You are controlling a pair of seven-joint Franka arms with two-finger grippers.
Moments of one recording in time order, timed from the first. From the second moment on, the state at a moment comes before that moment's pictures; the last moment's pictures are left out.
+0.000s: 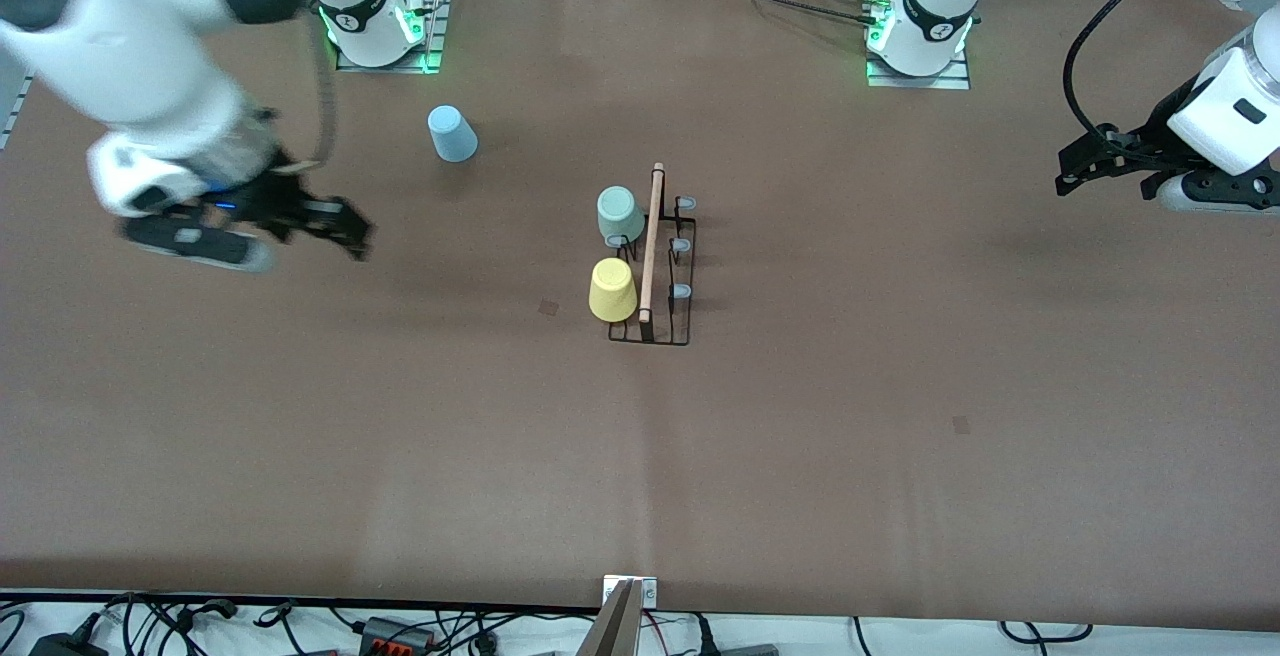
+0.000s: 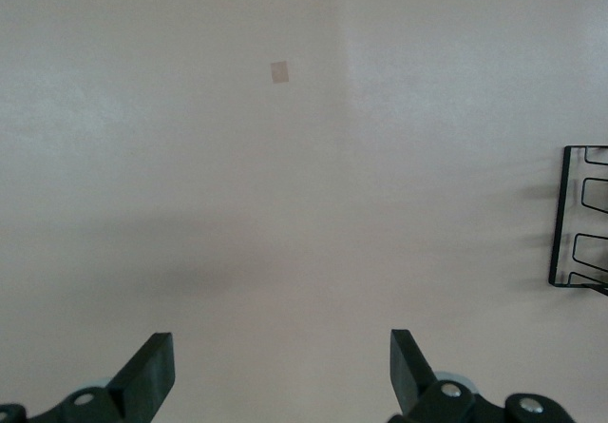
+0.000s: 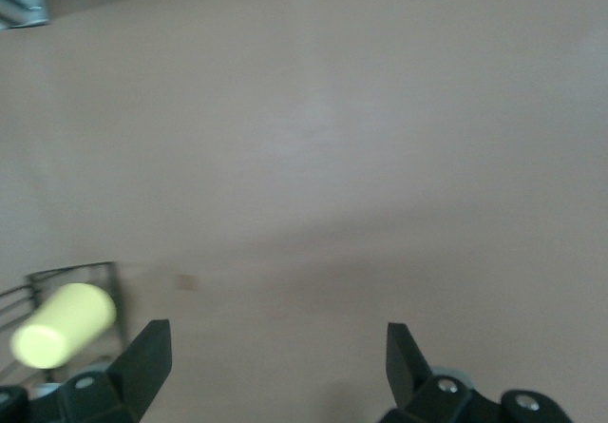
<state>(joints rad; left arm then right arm) -0.05 -0.04 0.03 -1.71 -0.03 1.64 0.00 -0.04 0.10 0.27 -1.62 -0.04 1.79 0.47</state>
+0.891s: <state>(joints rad) -0.05 -0.04 0.03 -1.71 -0.03 1.64 0.00 -0.07 0.10 -0.04 -1.52 0.01 1.51 0.15</state>
